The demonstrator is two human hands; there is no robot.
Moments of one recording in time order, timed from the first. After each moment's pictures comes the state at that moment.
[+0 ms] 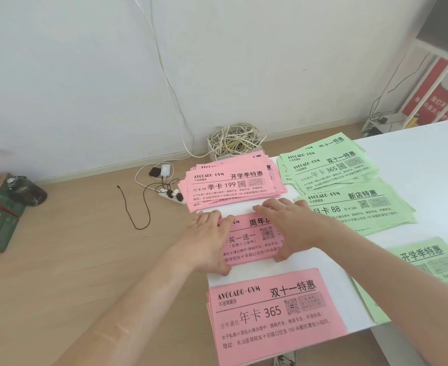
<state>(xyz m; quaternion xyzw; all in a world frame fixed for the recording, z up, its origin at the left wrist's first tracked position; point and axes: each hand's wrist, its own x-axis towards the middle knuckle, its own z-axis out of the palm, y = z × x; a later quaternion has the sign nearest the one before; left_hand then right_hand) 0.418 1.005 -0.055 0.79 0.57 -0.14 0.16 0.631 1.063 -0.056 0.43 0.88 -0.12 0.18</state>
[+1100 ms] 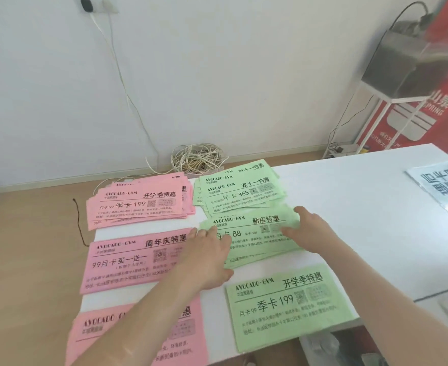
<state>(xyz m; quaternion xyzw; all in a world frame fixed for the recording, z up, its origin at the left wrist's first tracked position) 0.641 1.035 -0.058 0.78 0.60 -0.15 0.10 0.868 1.099 -0.049 0.73 0.62 -0.28 0.00</state>
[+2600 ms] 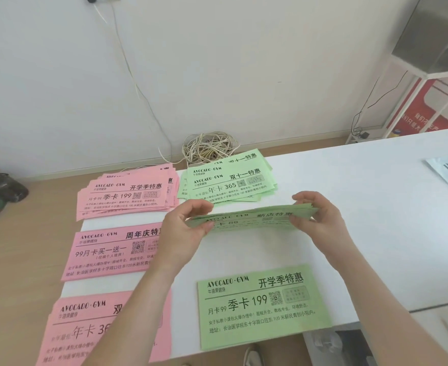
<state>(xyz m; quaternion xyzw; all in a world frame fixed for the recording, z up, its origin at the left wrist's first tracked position) 0.673 1.048 -0.054 0.49 0.63 0.49 0.35 0.937 1.099 -0.062 0.50 0.54 -0.53 -0.42</state>
